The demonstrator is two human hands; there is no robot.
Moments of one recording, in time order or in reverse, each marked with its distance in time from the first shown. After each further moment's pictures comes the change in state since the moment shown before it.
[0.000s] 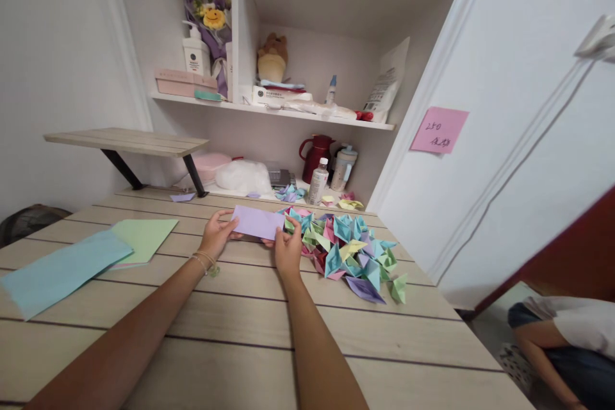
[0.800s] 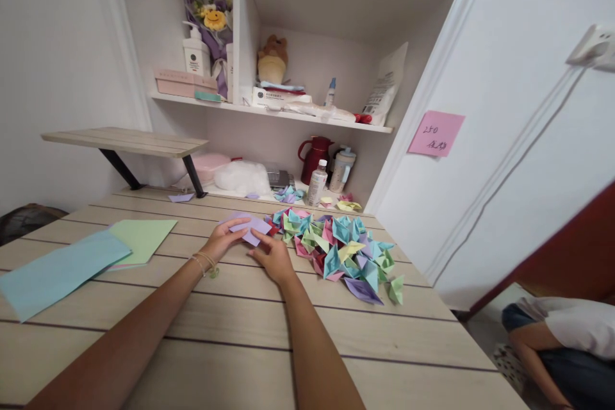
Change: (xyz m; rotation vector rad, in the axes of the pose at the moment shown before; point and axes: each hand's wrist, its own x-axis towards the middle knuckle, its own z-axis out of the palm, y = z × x) left_hand -0.002 -0.003 -0.001 0.062 -0.259 -0.091; right_hand -0.009 -0.011 0.005 -0.259 -0.413 -0.070
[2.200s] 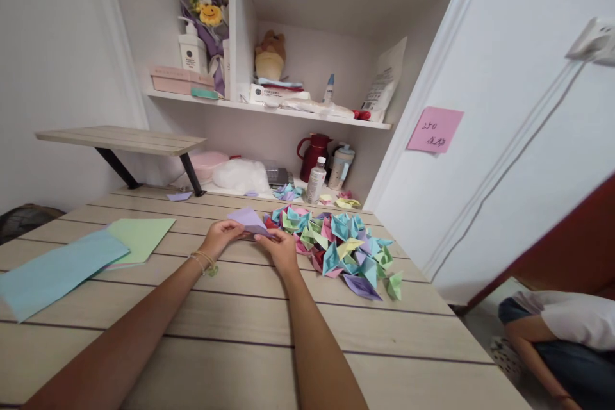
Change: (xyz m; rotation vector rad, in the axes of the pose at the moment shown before) left_hand -0.004 0.004 0.006 0.020 0.080 0.033; right_hand 0.004 0.000 -0.007 0.165 0.229 0.106
